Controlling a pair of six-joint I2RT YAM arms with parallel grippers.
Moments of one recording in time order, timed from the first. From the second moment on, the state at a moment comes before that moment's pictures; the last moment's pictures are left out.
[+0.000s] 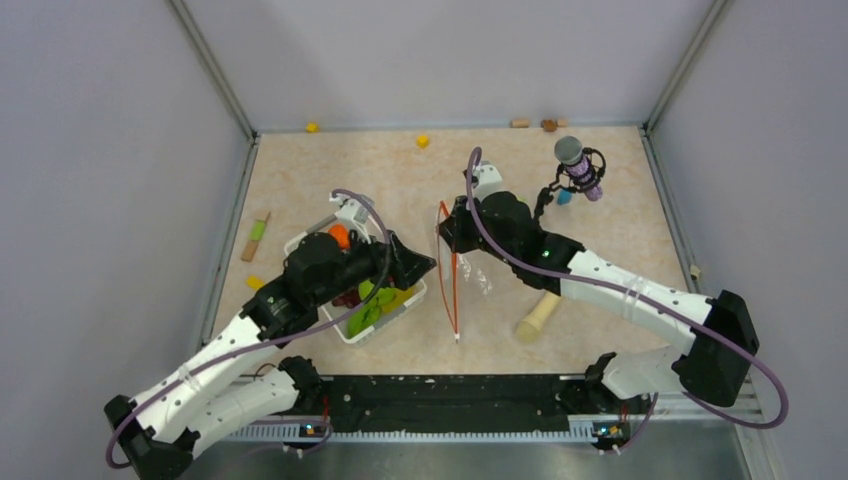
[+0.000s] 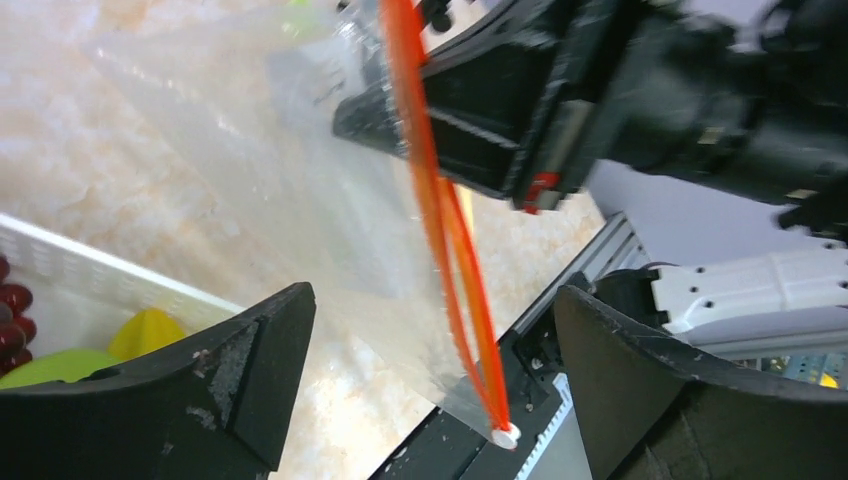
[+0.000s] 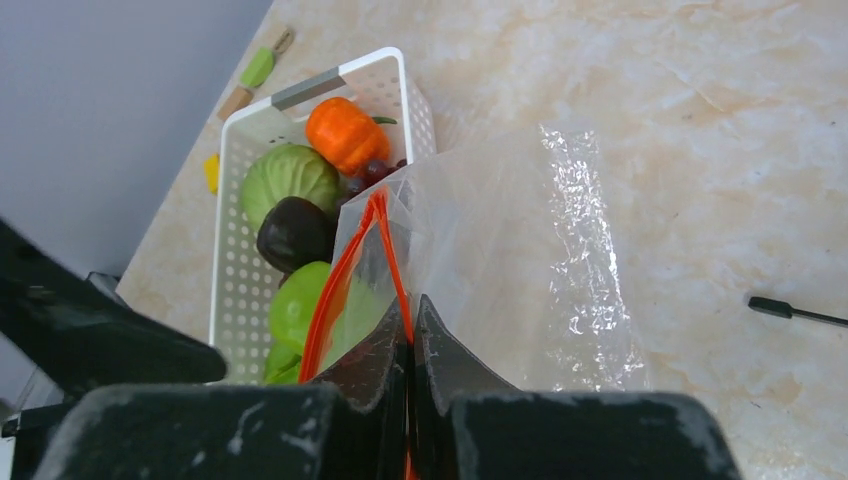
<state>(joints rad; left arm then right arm) -0.77 0.76 0.78 -0.21 0.12 -0.64 0.90 1.30 1.04 -0.10 0.15 0.50</state>
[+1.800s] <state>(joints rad) -0.92 1.10 0.95 -0.33 -0.32 -0.71 1.06 1.35 1.03 -0.33 0.56 0.60</state>
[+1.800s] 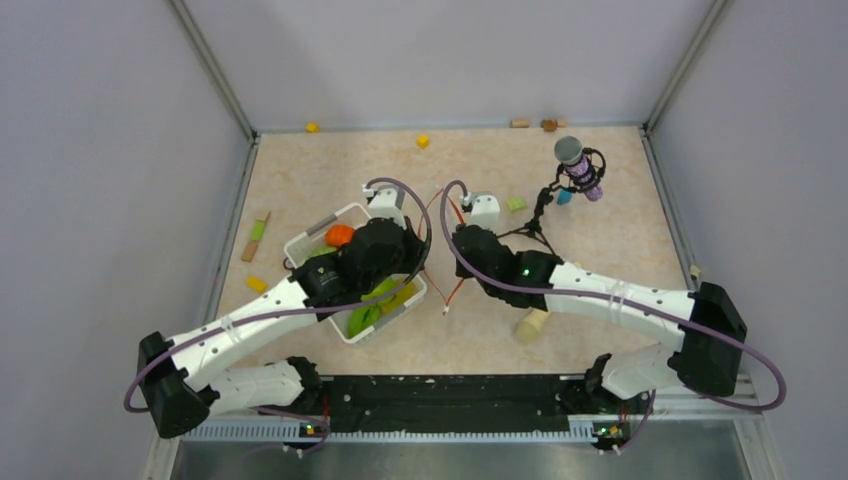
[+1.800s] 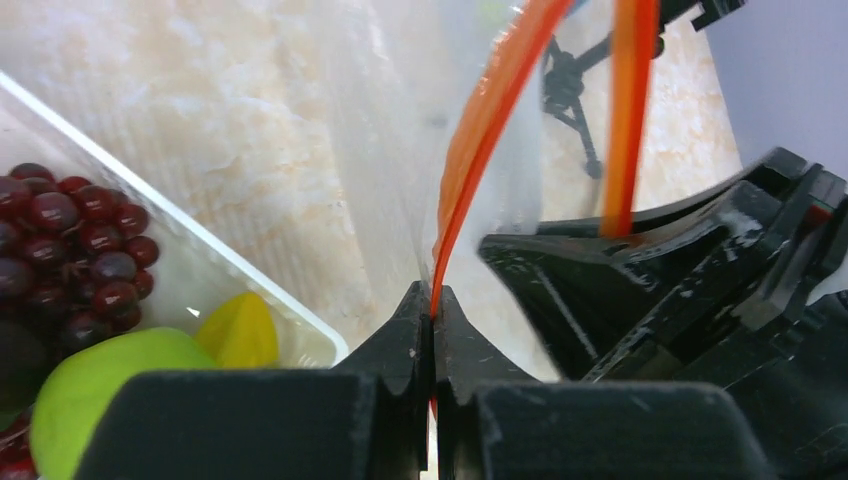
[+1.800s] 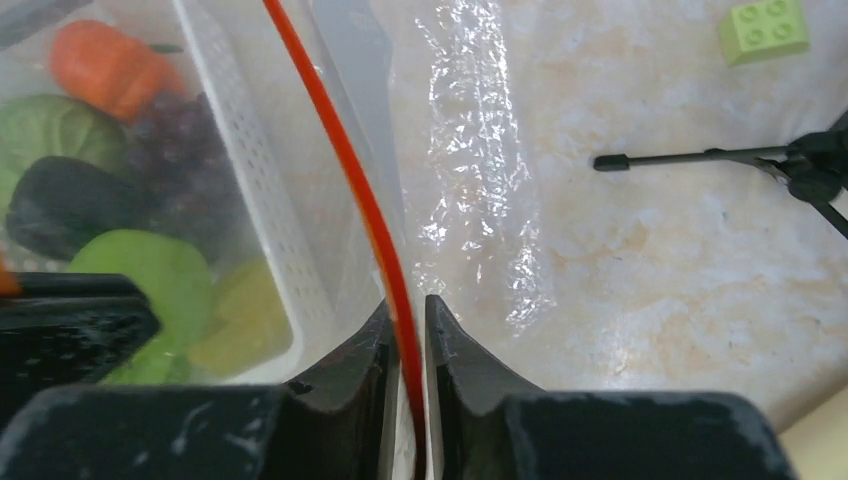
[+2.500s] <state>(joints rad) -0.94 0.91 0.99 -0.51 -0.36 -0.60 0.88 1.06 0.99 -0.52 0.40 0.45</state>
